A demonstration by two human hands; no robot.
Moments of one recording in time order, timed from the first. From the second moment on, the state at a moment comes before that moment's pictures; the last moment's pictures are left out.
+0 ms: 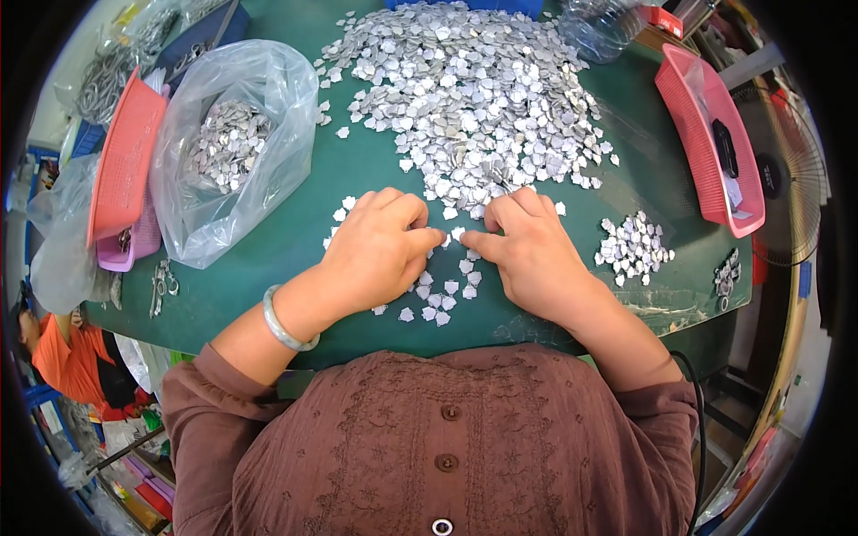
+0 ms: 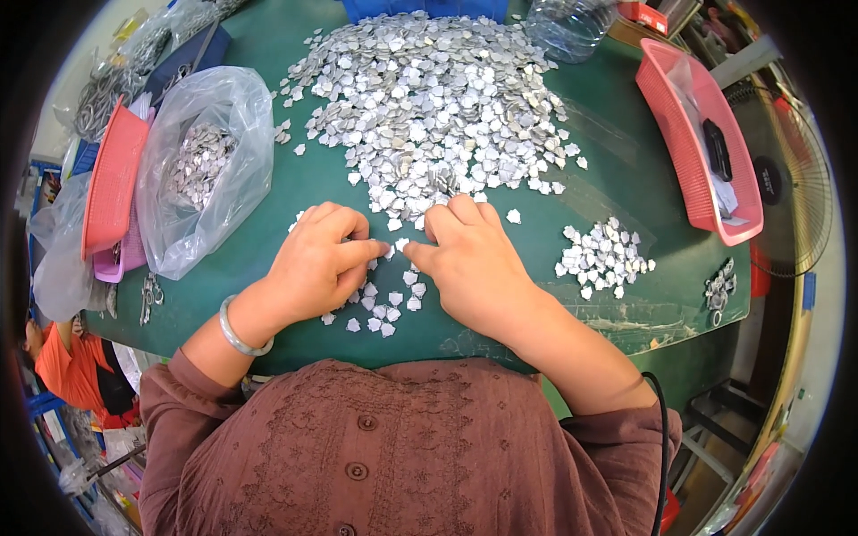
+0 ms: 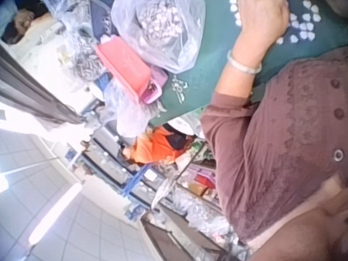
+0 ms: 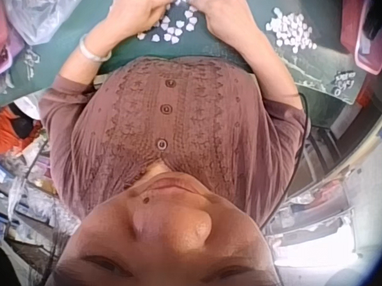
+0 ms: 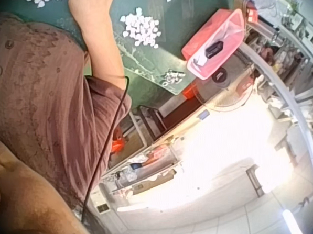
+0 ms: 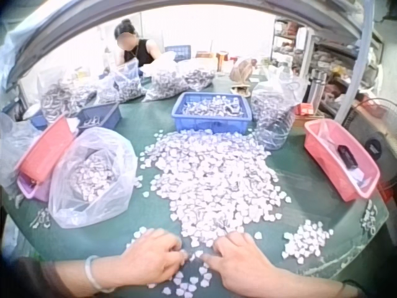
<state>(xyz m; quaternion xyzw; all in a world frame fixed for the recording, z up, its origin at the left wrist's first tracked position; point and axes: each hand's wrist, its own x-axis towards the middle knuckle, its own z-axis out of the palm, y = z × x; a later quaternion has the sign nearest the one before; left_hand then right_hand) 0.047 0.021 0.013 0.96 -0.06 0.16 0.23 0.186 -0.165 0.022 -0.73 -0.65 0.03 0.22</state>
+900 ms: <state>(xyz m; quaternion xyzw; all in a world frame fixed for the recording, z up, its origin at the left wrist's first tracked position) 0.048 0.012 0.016 0.96 -0.06 0.14 0.24 0.196 -0.169 0.014 -0.75 -0.61 0.00 0.26</state>
